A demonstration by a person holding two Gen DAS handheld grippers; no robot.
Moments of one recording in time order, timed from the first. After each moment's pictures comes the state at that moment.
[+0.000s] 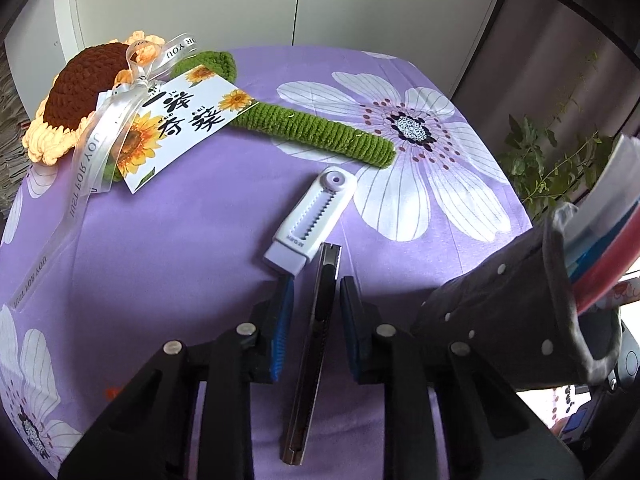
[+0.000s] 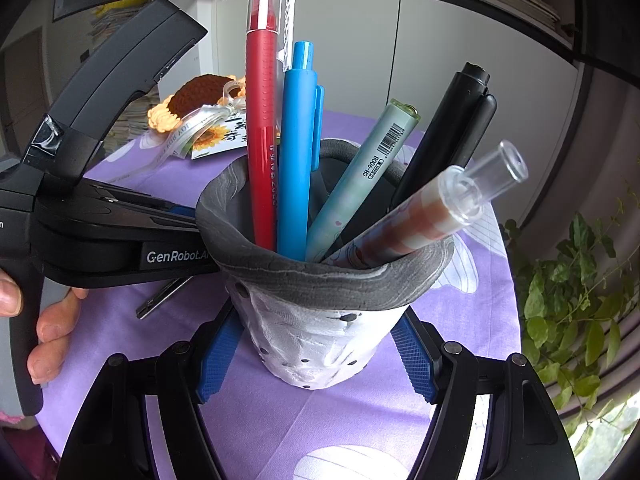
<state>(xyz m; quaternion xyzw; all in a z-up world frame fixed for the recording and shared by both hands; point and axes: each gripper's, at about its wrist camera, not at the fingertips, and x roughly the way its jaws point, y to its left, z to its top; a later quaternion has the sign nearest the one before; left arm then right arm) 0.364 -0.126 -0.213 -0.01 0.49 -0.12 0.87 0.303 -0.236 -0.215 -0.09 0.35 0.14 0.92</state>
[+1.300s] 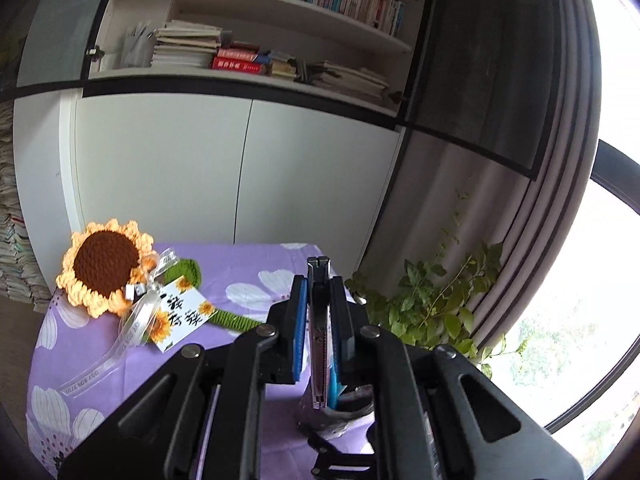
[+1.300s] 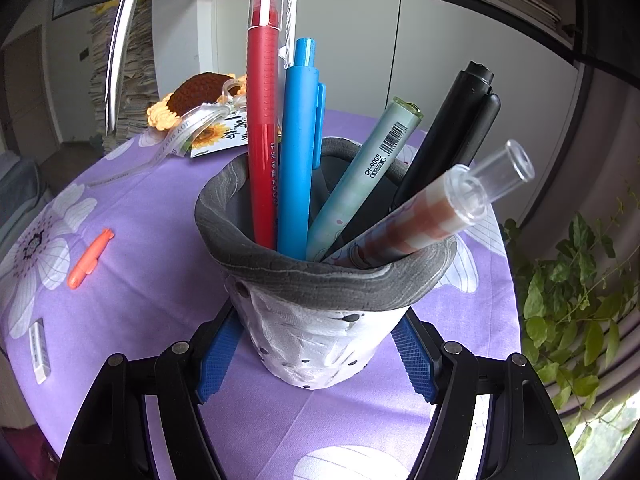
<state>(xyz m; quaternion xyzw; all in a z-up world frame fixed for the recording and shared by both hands) 0.273 -0.121 -0.023 -0.07 0.22 -0.22 0.95 0.303 -0.236 -0.215 -0.10 0.35 0.14 0.92</state>
